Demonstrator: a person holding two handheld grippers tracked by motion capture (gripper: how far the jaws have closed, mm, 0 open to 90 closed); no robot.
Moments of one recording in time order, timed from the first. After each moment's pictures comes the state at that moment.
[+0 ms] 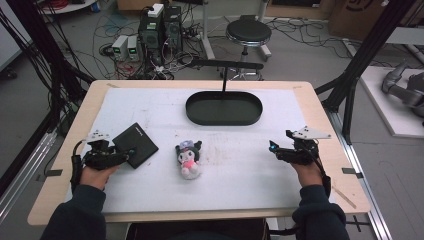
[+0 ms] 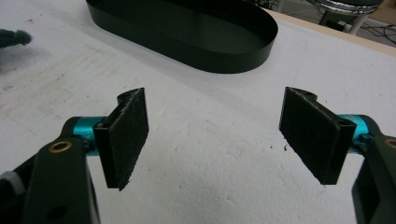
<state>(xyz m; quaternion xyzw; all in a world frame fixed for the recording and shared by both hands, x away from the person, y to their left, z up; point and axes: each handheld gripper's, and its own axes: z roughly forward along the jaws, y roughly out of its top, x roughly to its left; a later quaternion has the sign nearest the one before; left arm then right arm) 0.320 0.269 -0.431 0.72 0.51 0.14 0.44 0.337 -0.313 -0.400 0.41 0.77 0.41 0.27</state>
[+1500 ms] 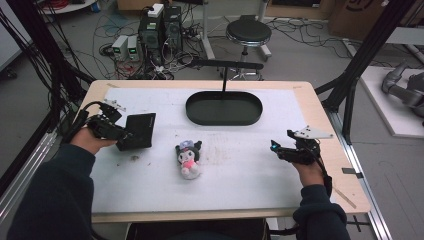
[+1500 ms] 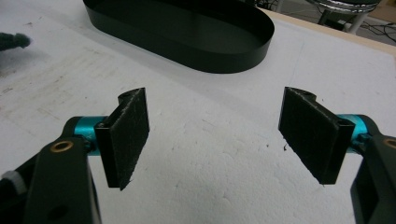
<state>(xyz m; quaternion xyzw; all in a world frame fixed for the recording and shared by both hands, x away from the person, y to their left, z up) 0.372 0.253 -0.330 0.88 0.40 0.07 0.26 0.337 -0.317 -0.399 0.42 0.76 0.42 0.26</state>
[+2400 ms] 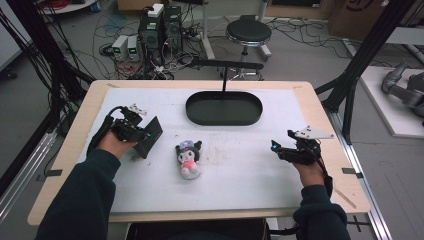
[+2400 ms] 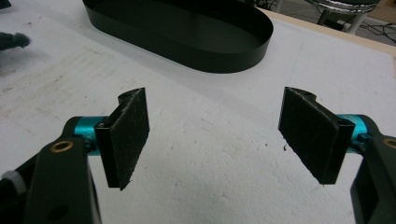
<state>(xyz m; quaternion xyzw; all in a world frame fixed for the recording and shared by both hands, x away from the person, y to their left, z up) 0.387 0.202 -0.374 0.85 0.41 0.16 0.29 0.337 -0.319 -0.399 0.42 0.76 0.41 0.26</state>
